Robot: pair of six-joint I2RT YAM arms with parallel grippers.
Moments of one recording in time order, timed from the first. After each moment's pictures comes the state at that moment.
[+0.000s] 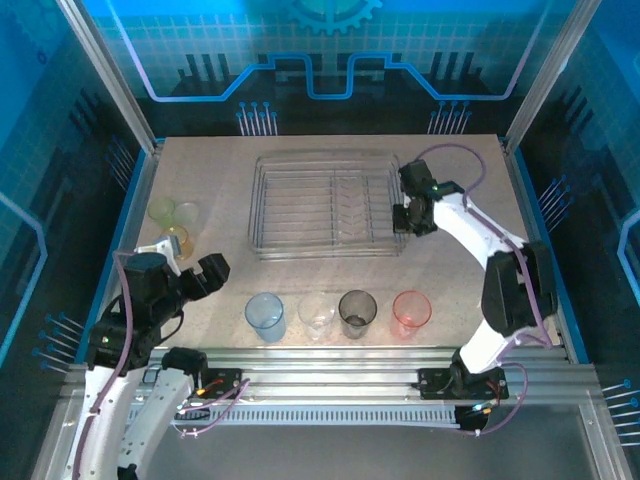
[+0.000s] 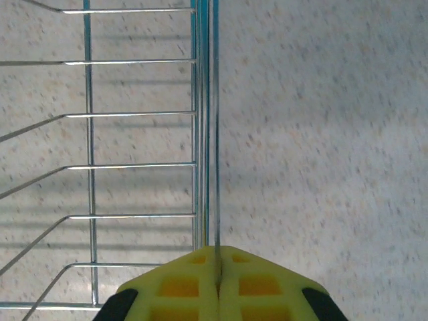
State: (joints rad) left arm -0.13 0.48 0.85 -1.00 0.05 -0.61; right arm 0.29 1.63 1.23 -0.78 0.09 0.31
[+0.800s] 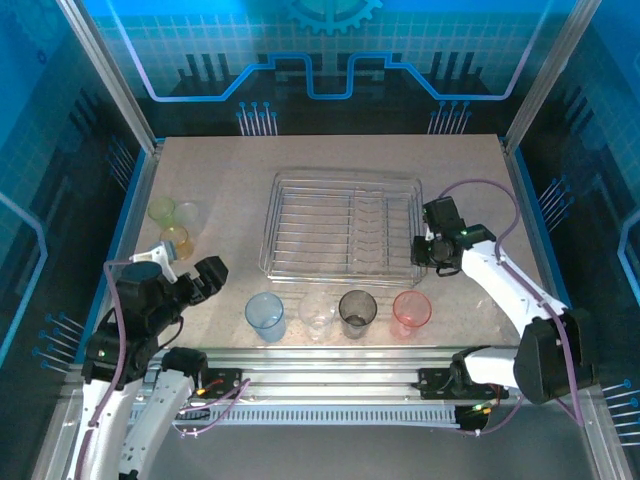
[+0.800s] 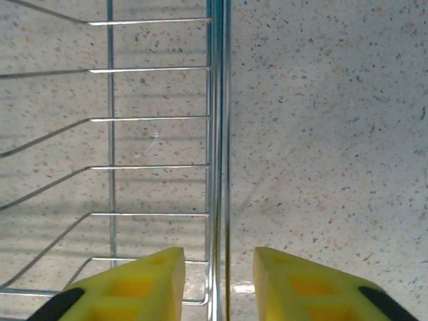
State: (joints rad) left arm -0.13 0.41 0.83 -1.00 0.08 -0.67; right arm 0.26 1.26 0.90 -0.77 0.05 0.36
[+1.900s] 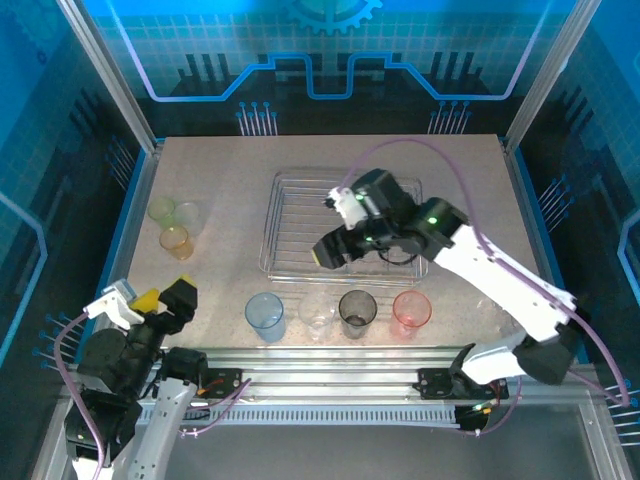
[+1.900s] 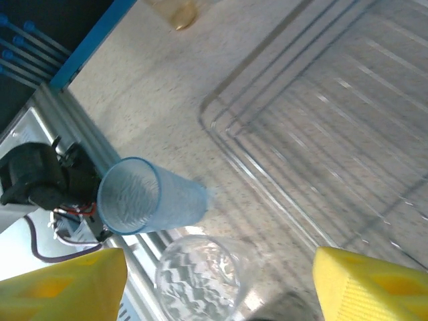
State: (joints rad) left arm -0.13 0.02 0.82 -1.00 -0.09 -0.69; right arm 0.84 1.42 1.53 -0.96 -0.25 0.26
